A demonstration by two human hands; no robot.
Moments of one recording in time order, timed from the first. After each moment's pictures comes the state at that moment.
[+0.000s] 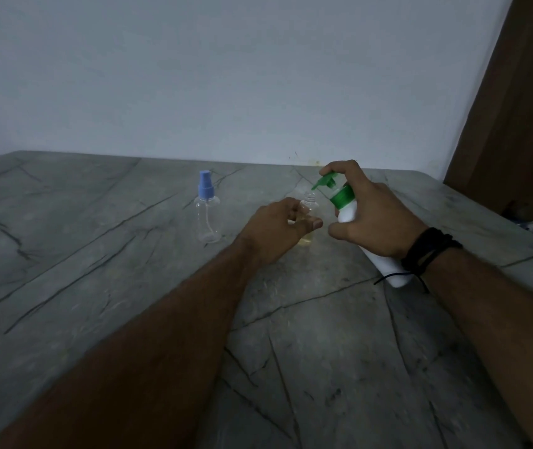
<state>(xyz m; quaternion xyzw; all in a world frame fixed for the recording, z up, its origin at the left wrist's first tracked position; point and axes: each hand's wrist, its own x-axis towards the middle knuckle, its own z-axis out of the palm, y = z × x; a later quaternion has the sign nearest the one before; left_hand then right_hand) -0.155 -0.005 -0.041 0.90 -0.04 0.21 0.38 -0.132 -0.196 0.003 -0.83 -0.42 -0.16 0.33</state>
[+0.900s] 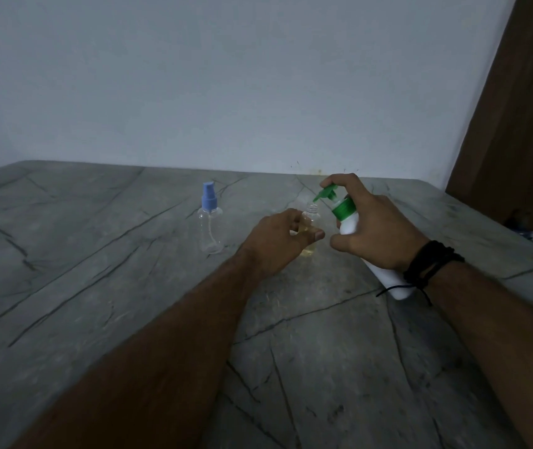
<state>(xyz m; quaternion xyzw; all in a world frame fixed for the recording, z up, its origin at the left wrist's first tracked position) -0.155 -0.005 -0.041 0.90 -0.05 0.20 0.38 -0.131 -0.196 0.004 -0.83 -0.42 -0.15 0.34</state>
